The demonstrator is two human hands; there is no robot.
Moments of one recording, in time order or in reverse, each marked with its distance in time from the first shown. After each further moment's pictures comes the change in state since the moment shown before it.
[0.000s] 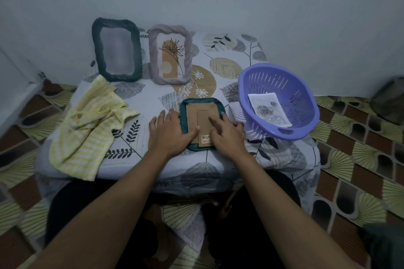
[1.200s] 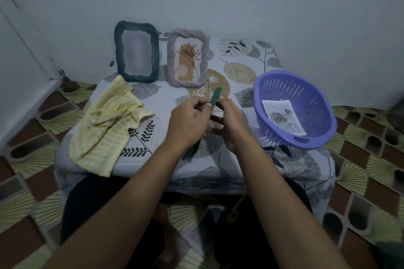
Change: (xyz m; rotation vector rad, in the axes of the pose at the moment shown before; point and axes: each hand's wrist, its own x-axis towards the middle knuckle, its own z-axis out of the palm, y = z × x) left_hand -0.028 0.053 -0.091 -0.708 0.170 -0.022; right_hand 0.010 -0.074 -0.022 1.152 -0.091 0.159
